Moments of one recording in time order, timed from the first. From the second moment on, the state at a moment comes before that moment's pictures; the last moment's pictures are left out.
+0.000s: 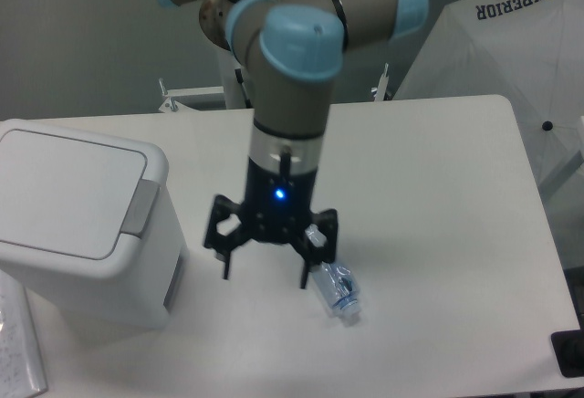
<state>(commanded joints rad) 2.36 -1.82 -1.42 -0.93 1.15 0.28</state>
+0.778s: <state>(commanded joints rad) 2.28 -1.73 -1.57 -0.93 1.15 0.28</state>
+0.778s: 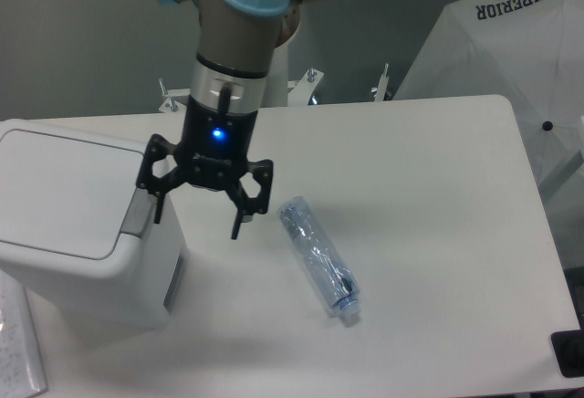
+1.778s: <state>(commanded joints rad) 2.28 -1.75 -1.58 -0.93 1.16 0.28</state>
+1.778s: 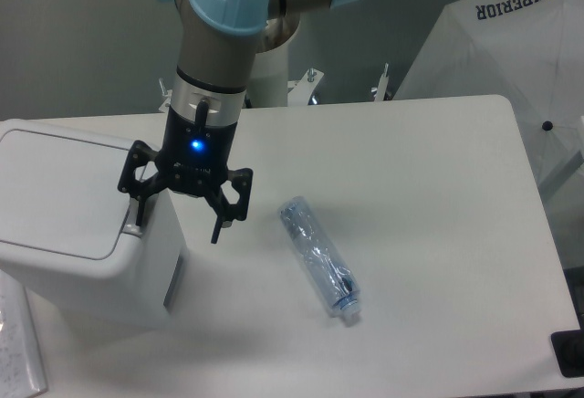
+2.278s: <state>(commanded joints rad) 2.30 -1.74 -1.55 -0.93 1.16 0.30</state>
